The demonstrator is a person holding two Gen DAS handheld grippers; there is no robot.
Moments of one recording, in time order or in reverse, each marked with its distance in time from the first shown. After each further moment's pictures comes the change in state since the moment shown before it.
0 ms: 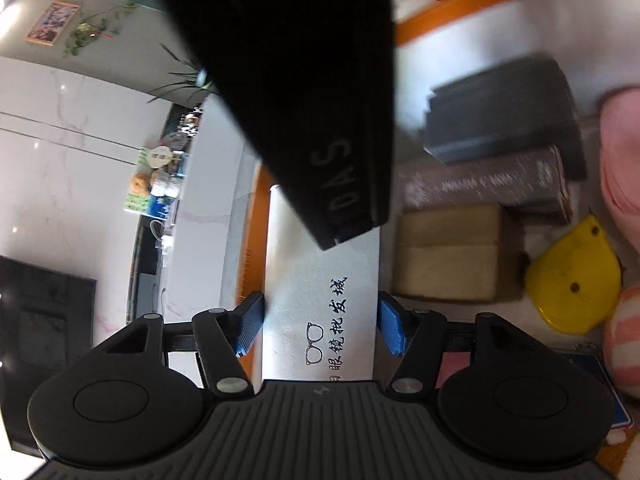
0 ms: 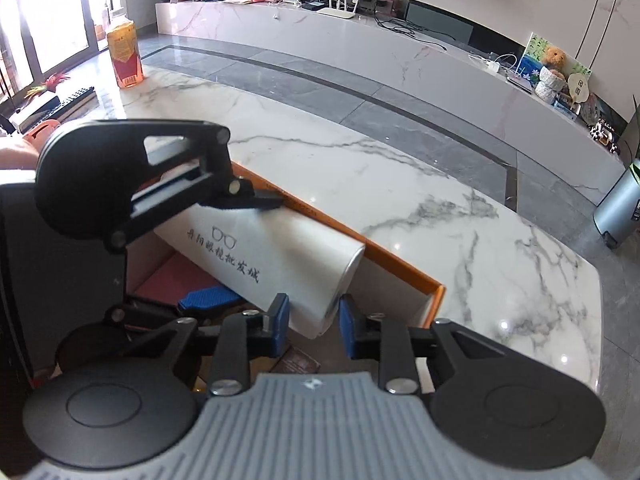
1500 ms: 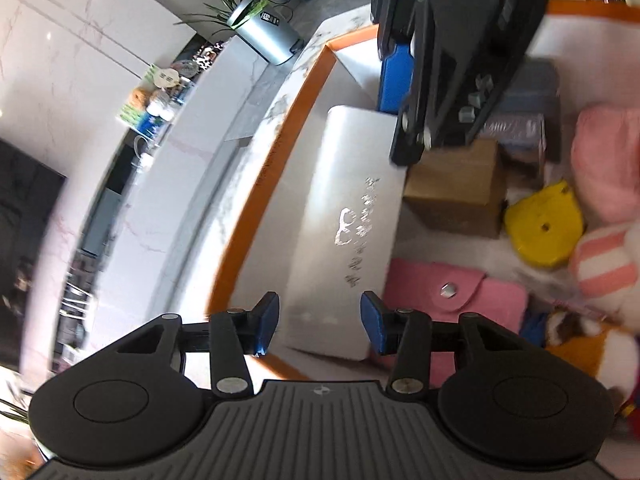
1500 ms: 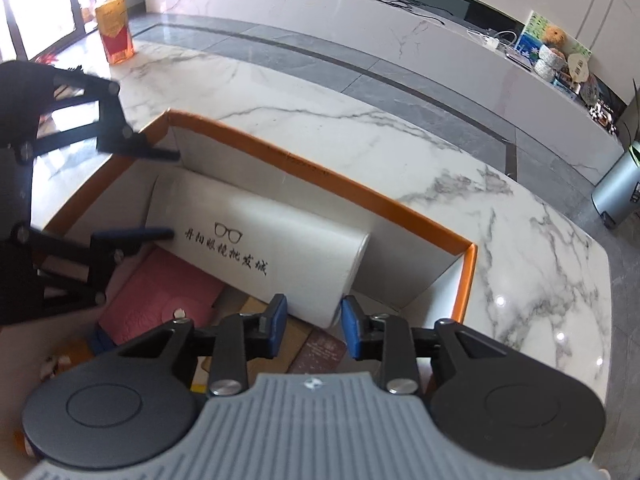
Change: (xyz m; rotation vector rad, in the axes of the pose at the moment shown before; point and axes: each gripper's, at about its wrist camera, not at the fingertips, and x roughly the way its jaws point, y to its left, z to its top) left arm -0.030 0.057 -0.068 -0.345 0.052 -0.156; right arm 0.022 0.017 0.000 0.017 0.059 -0.027
